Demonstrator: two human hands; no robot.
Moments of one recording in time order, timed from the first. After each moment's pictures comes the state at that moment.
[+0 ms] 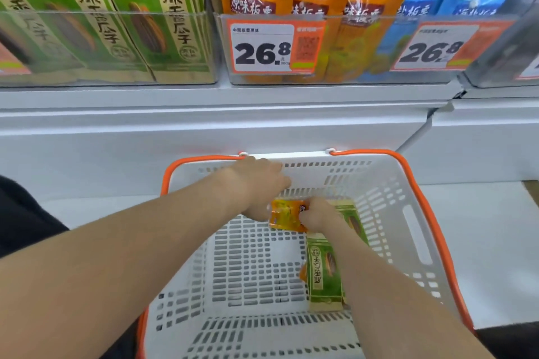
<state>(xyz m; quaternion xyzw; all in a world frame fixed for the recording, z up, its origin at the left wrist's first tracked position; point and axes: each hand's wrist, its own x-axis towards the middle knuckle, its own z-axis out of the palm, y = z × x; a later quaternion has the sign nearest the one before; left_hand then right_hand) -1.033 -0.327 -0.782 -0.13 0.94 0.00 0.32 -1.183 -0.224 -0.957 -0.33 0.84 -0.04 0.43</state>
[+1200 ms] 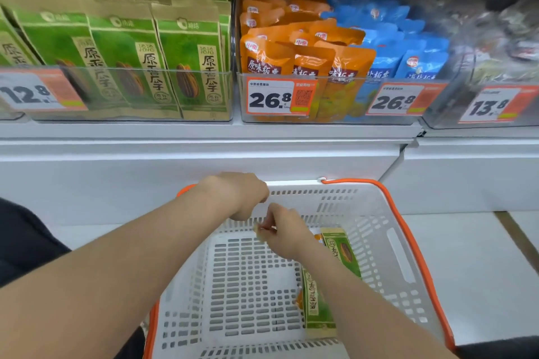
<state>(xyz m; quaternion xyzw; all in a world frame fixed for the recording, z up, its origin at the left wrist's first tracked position) -1.003 -0.339 -0.743 -0.26 0.91 0.07 0.33 -1.115 -0.230 -0.877 -0.52 0.77 -0.18 0.32</state>
